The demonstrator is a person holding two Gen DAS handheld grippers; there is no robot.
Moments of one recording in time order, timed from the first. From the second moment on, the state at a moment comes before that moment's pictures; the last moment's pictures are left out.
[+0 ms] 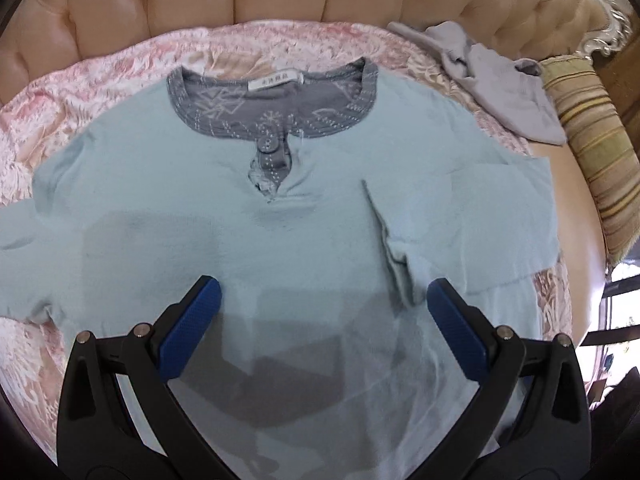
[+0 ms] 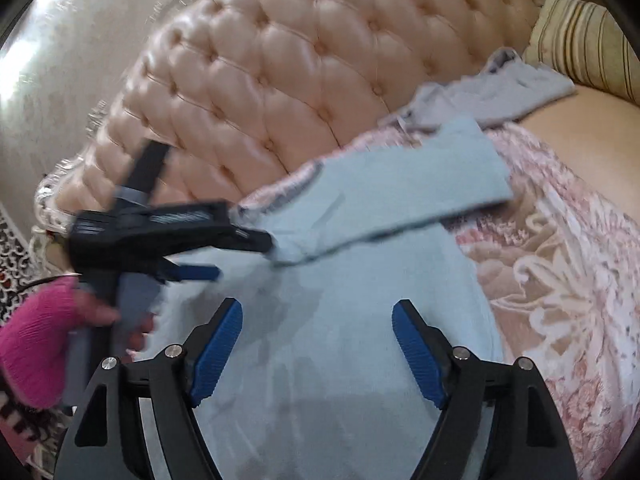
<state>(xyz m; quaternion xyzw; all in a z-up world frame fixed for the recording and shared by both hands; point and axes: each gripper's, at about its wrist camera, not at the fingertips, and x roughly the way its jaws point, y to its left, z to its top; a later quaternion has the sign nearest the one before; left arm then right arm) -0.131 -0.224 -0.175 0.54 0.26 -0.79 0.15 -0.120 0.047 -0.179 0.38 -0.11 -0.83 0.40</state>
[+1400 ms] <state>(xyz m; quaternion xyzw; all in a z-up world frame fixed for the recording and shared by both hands) -0.139 -0.211 -0.172 0.51 0.40 -0.76 0.07 -0.126 0.051 -0.188 0.39 -0.12 -0.82 0.39</state>
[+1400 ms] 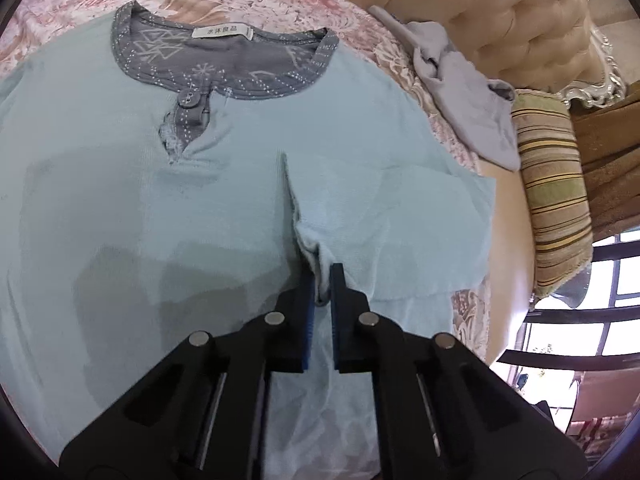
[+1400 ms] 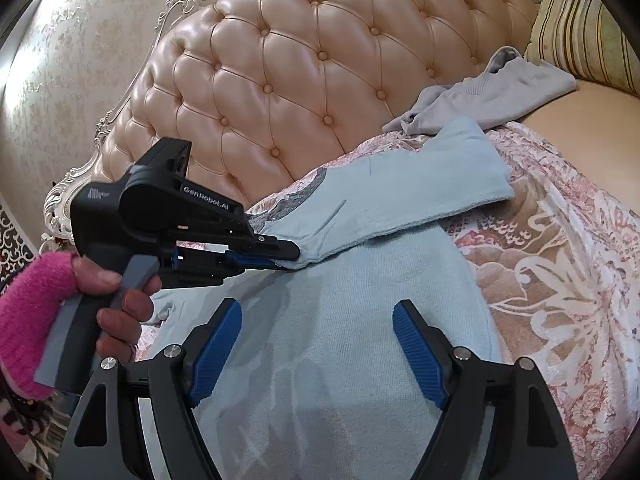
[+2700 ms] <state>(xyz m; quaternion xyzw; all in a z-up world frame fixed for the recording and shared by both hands) -0.165 -0.236 -0.008 0.39 0.30 -0.87 0.00 -0.250 0.005 -0.176 0.45 0.04 -0.88 0.17</state>
